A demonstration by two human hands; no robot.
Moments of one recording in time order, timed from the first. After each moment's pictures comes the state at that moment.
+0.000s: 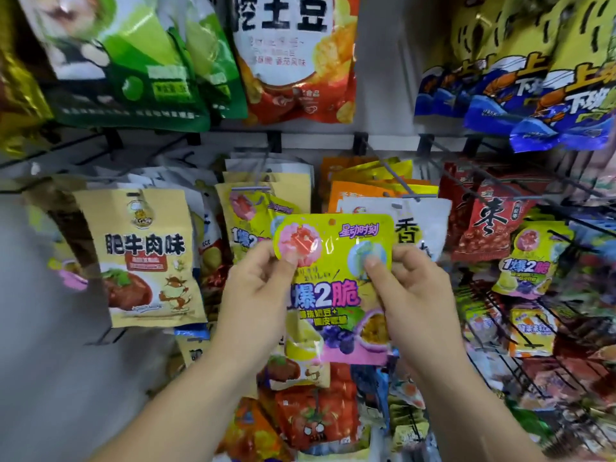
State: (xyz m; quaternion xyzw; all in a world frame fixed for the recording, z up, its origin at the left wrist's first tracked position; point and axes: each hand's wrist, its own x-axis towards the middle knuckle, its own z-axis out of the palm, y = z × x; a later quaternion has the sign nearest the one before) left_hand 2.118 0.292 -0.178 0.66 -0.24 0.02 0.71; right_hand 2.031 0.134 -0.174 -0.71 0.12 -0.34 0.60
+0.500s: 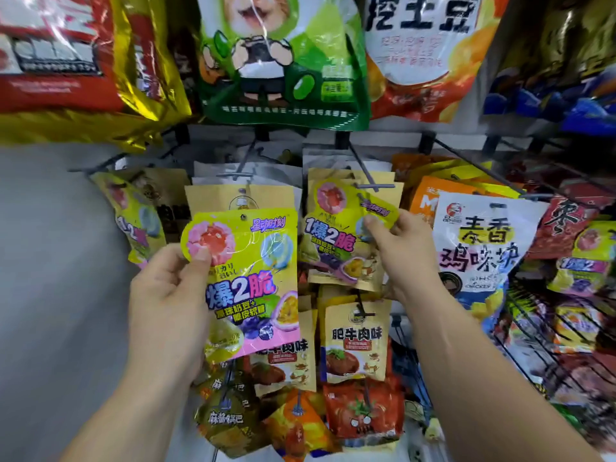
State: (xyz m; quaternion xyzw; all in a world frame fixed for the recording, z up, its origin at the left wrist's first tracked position) left_hand 2.182 0.478 -0.174 0.62 -0.10 0.13 0.77; right_hand 2.162 0.210 -0.168 -0.70 0.17 -0.34 0.60
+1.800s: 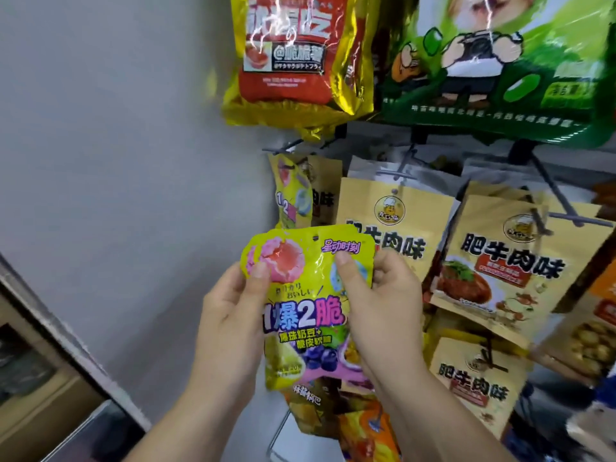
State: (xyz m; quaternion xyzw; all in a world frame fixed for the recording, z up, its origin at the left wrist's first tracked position) left_hand 2.131 0.535 -0.178 0.58 0.03 0.18 0.80; right_hand 2.163 0.396 -0.185 -0.70 -0.02 -0.24 0.67
